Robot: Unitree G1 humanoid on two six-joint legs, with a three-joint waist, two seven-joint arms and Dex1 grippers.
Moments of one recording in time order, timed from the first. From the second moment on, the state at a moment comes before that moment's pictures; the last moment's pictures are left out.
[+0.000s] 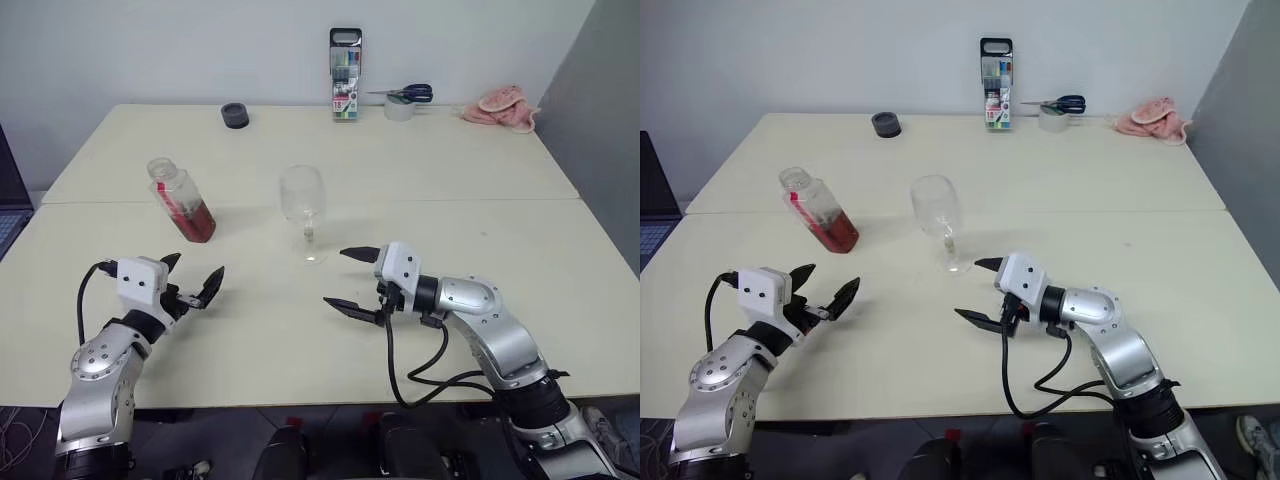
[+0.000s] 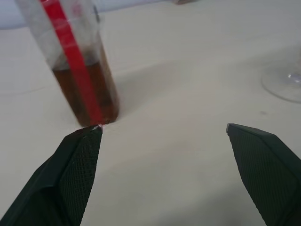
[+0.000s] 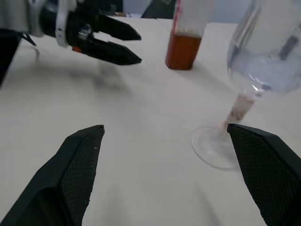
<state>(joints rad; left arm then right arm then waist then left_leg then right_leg) -0.02 0.51 0.35 -0.02 -0.33 0.14 -0.51 -0.38 -0.36 0.28 -0.31 0.18 0.36 0.85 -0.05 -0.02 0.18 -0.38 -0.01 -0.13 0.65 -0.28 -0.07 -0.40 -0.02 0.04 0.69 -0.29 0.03</state>
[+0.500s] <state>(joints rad) -0.20 0.57 0.35 0.10 -0.31 0.17 -0.54 -0.43 -0.42 0.25 -0.46 0.36 0.55 0.86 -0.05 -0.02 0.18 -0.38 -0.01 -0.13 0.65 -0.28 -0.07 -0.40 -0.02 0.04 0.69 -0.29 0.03</state>
